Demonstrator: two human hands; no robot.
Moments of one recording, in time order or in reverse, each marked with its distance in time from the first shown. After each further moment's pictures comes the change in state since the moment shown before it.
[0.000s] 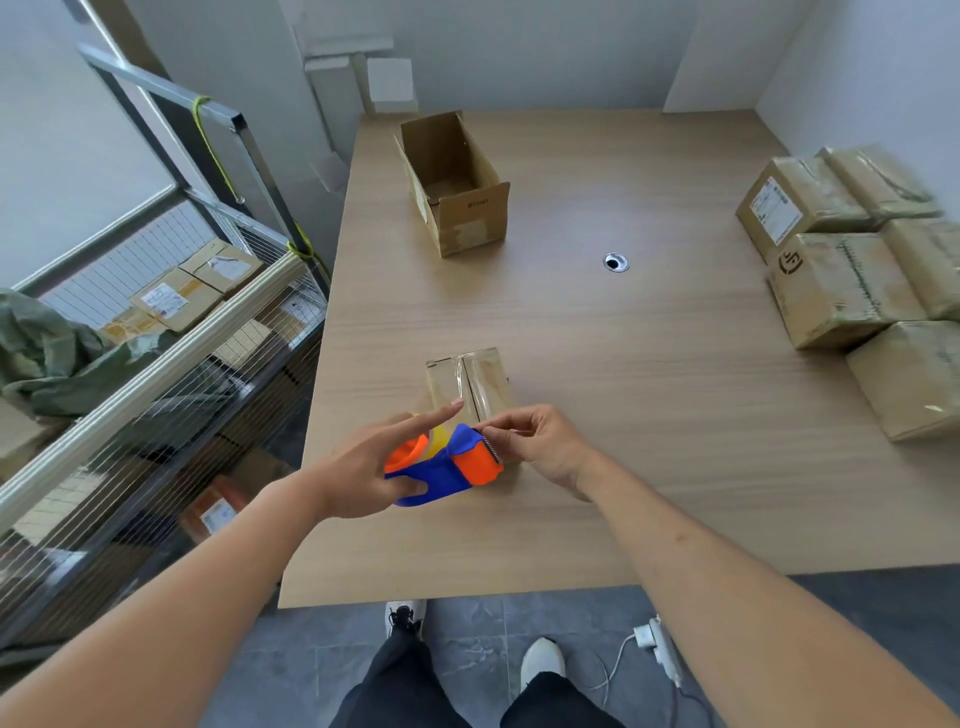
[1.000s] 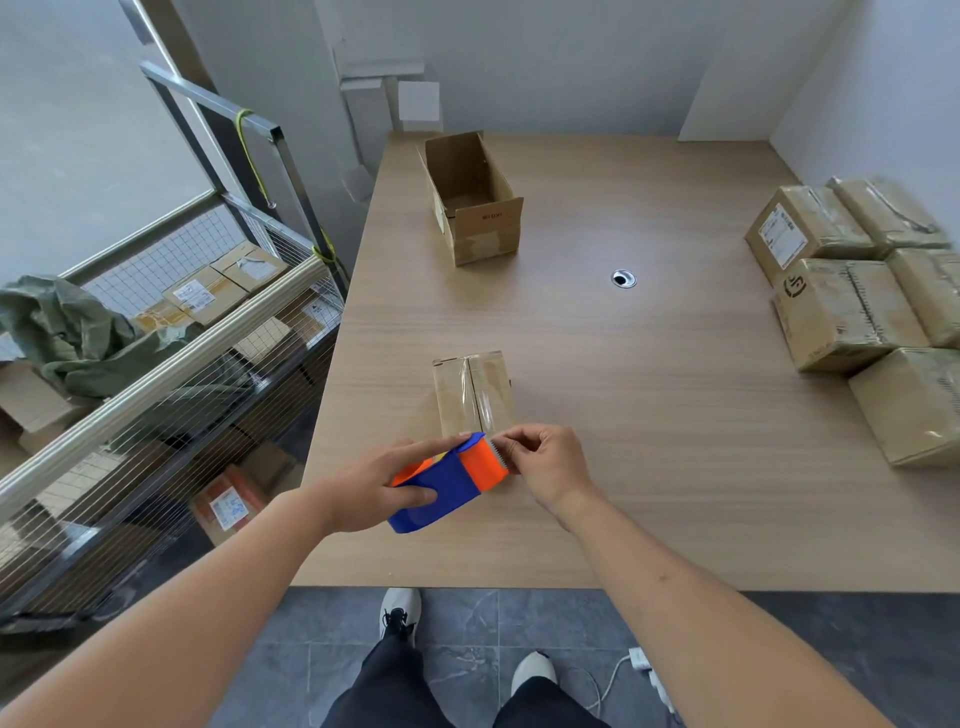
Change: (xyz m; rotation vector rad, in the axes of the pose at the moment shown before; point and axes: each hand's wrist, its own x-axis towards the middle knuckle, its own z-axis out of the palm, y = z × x) left_hand -0.022 0.016 0.032 -0.217 -0.066 -0.156; right_hand -0.029 0.018 0.013 -0.186 0.333 -0.047
